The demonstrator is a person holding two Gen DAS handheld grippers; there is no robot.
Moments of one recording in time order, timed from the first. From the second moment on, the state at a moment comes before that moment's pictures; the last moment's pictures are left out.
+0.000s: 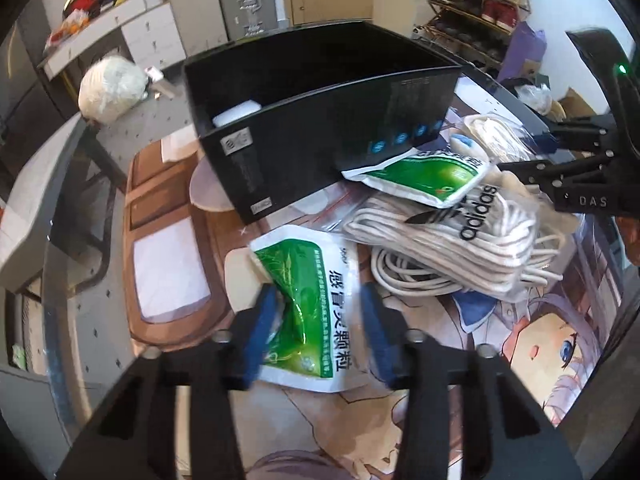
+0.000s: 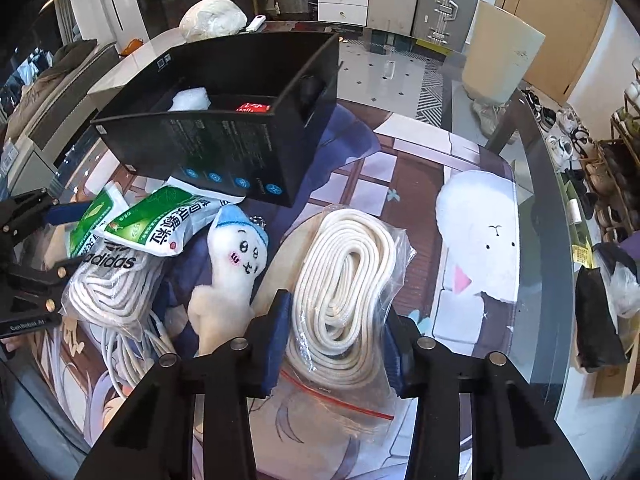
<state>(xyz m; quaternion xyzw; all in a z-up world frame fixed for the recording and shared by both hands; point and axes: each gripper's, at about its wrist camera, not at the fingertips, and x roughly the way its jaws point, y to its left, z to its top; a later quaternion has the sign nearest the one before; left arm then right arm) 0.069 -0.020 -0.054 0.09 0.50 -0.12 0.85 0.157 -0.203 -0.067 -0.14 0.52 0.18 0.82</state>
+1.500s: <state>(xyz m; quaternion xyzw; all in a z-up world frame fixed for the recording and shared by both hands) 0.029 -0.022 0.029 0.10 0.28 -0.11 0.95 0.079 -0.157 0.005 -0.08 0.32 0.30 0.89</state>
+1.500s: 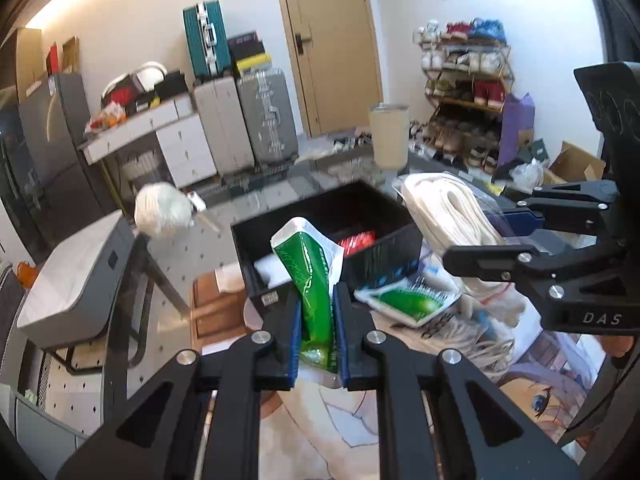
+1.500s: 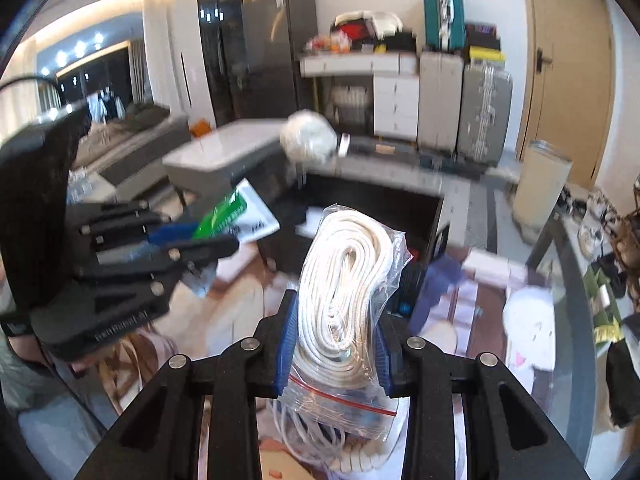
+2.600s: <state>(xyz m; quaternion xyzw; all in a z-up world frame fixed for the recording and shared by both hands) 0.004 0.006 0.076 0.04 0.11 -0.12 0.99 0.002 -0.177 0.061 -0.04 0.07 0.26 0.96</state>
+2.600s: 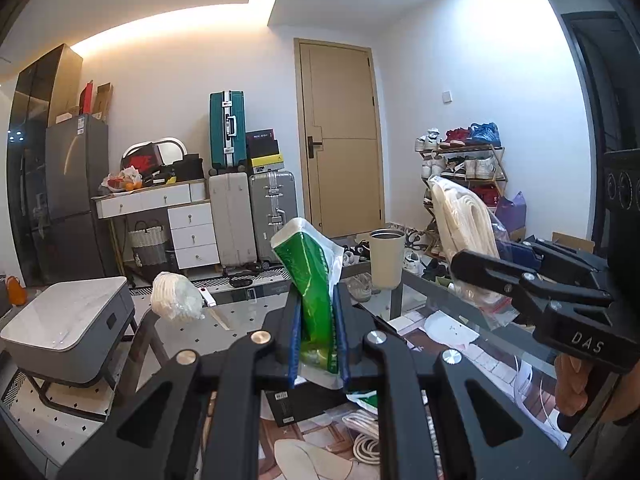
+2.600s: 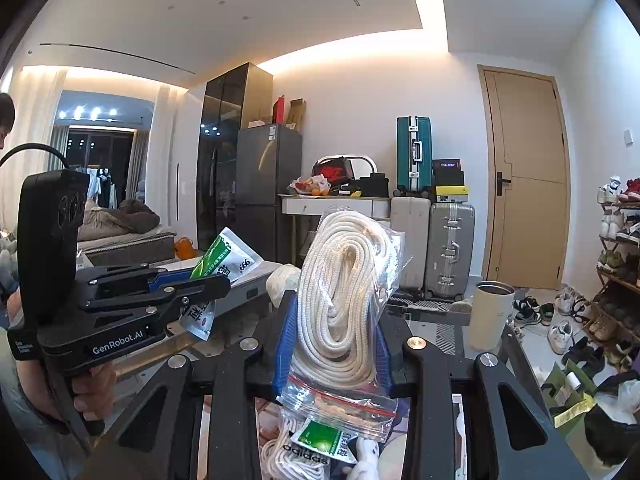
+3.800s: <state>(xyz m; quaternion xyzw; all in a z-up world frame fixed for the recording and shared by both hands) 0.072 0.020 0.088 -0.04 0.10 -0.11 0.99 0.077 -0.133 0.070 -0.01 0.09 0.21 0.97</state>
